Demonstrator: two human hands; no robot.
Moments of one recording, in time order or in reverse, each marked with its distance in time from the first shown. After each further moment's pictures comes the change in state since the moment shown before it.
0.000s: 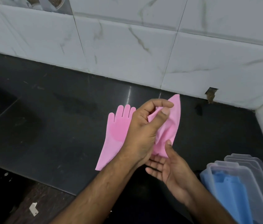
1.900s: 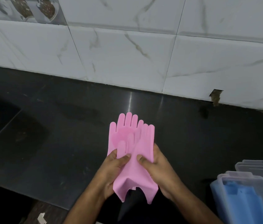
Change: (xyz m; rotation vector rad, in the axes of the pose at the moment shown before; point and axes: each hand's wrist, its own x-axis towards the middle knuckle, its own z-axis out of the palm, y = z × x) left_hand 0.022 -0.095 -0.126 0.172 0.348 -0.101; right_hand 0.051 0.011 0.030 -0.441 -0.102 -0.376
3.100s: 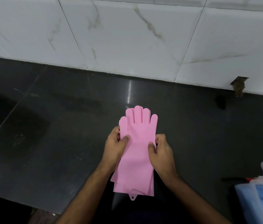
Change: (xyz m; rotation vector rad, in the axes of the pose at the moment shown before) left_hand 0.057 -0.025 -0.054 0.371 -0.085 -0.284; right_hand 0.098 0.065 0.031 -0.655 0.402 -0.050
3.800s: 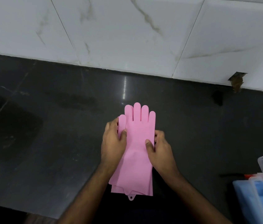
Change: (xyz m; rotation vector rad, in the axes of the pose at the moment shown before) left_hand 0.014 0.001 0.006 0.474 0.180 0.287; right_hand 0.006 -0.006 -0.009 0.021 -0.079 0.016
